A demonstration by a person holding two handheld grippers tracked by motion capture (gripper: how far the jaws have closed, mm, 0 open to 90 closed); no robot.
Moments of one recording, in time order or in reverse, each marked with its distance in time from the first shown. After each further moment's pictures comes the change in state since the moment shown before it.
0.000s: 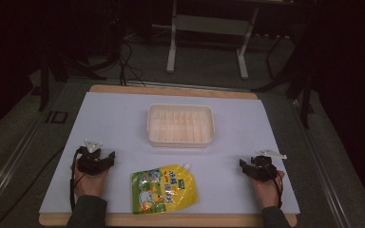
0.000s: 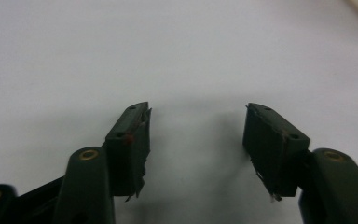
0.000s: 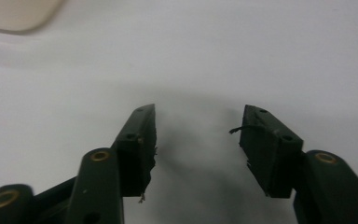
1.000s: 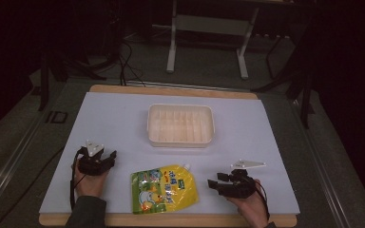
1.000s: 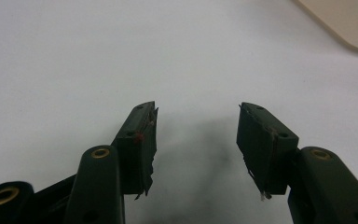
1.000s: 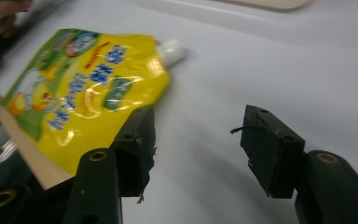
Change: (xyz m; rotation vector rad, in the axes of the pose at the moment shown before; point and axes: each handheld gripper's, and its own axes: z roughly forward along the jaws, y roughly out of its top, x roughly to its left) left arm -0.004 -0.002 -0.004 -0.069 -0.039 0.064; right arm 0.094 -0.003 -0.043 0.087 0.476 -0.111
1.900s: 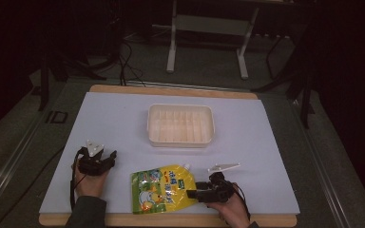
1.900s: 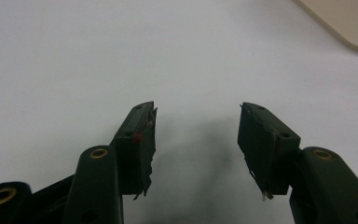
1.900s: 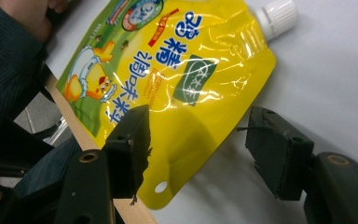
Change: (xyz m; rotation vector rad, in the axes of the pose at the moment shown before) left arm -0.001 0.000 0.000 -0.006 0.008 0.001; right arm 0.032 -0.001 0.048 0.122 0.174 0.036
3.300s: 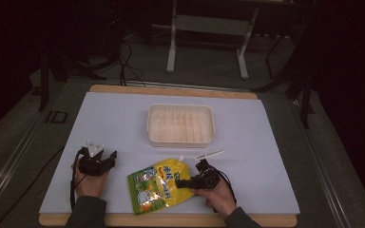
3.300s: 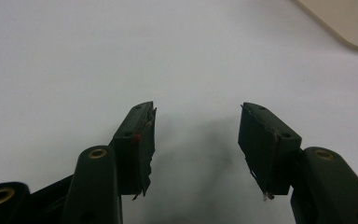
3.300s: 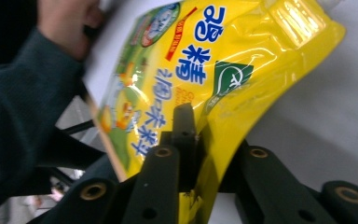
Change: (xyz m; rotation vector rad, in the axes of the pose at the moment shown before) left arm -0.001 0.000 0.000 -0.001 -0.001 0.012; right arm 0.001 0.040 0.031 0.075 0.181 0.049
